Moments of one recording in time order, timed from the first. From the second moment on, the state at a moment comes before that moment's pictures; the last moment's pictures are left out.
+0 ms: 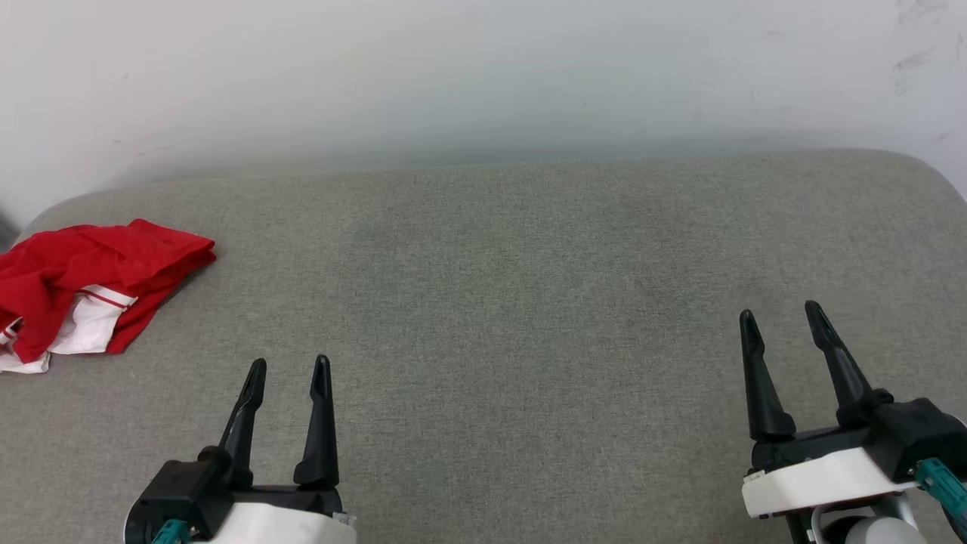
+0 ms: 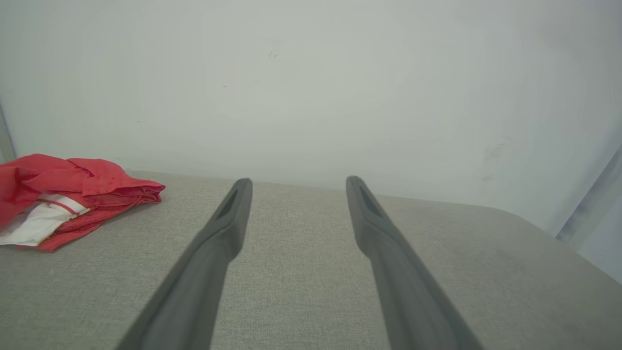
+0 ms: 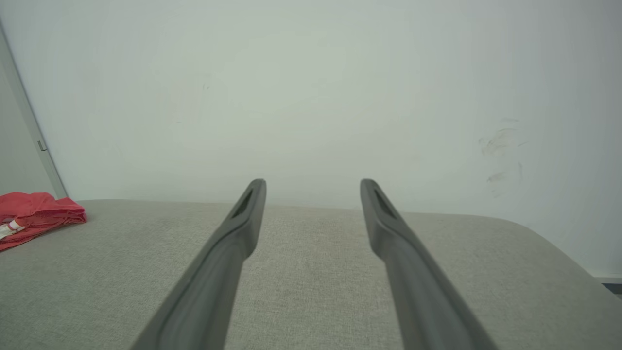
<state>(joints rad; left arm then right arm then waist) 0.10 0.06 -0.10 -0.14 -0.28 -0.01 -0.23 -0.02 -0.05 0.02 -0.02 0.08 0.13 -0.23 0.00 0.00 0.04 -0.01</state>
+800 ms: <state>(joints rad) 0.14 0.05 -0.05 -0.08 -0.22 -0.12 -0.26 -0.01 -0.05 0.06 0.07 0.10 0.13 -0.26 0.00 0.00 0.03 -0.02</state>
